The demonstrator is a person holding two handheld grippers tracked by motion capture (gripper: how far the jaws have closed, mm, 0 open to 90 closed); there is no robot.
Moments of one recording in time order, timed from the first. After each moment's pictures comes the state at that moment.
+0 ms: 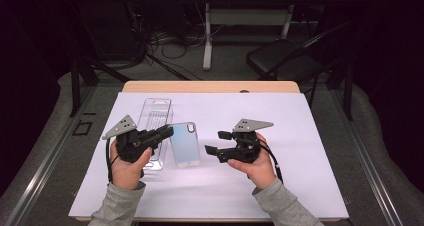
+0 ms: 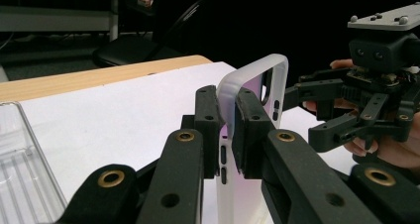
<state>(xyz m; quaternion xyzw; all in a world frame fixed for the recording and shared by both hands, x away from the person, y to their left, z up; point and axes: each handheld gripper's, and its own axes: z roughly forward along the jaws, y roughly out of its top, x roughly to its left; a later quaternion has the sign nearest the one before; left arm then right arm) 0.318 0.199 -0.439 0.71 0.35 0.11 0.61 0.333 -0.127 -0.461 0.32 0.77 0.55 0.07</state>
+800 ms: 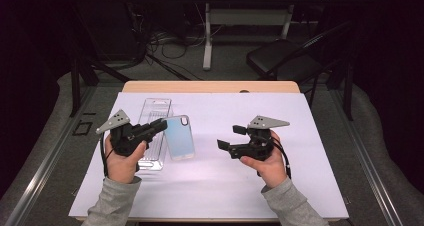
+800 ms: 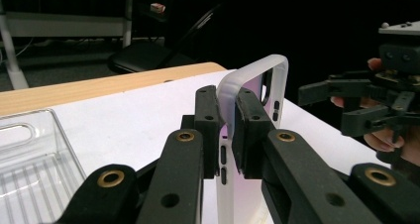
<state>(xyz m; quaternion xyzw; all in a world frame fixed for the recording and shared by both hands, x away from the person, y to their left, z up) 0.334 0.213 -0.433 0.70 0.36 0.12 0.61 0.332 -0.158 -0.455 0.35 0.74 0.56 0.10</state>
